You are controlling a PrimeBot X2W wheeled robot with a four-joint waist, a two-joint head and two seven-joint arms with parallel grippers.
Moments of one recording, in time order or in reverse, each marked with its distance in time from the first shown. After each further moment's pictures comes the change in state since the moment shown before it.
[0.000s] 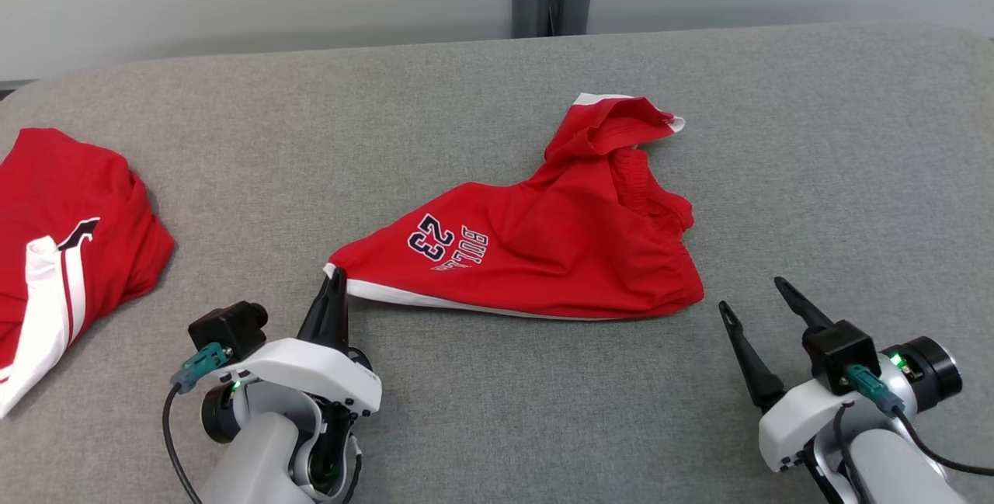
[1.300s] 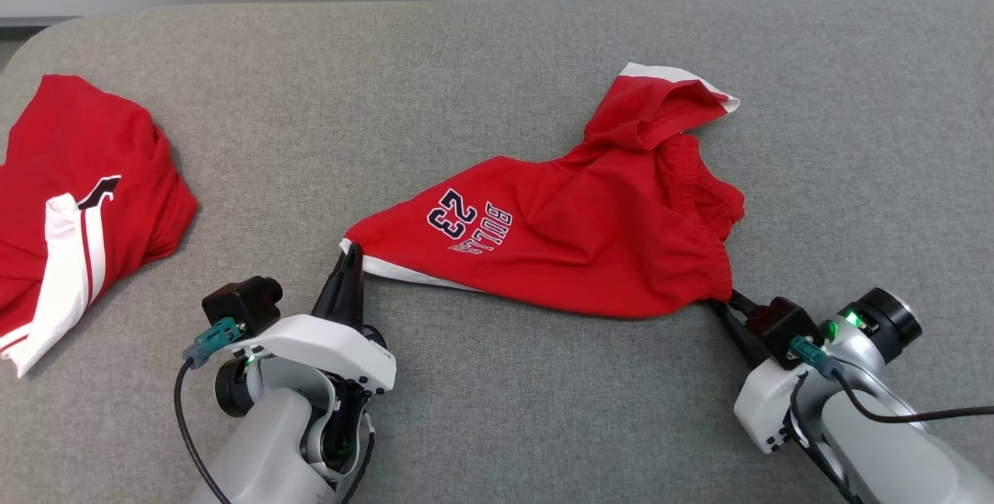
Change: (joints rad) left arm -0.049 0.000 -0.062 -0.010 -0.042 0.017 0.000; right arm -0.212 -0.091 0.337 0.187 0.042 0.000 0.000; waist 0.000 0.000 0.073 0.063
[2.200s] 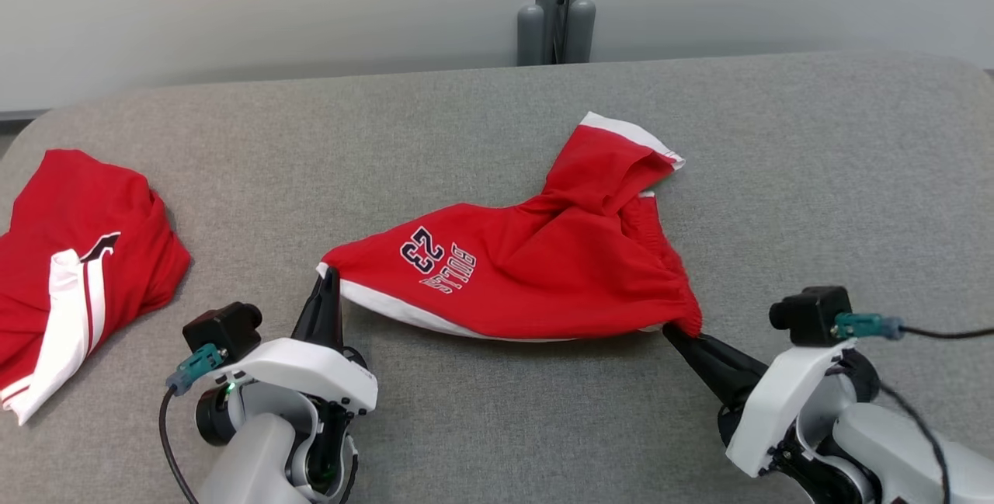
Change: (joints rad) left arm 0.051 0.000 0.071 -0.007 0.046 0.004 0.000; right arm -0.053 -0.211 0.425 -0.316 0.960 0.000 0.104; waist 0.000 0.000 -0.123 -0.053
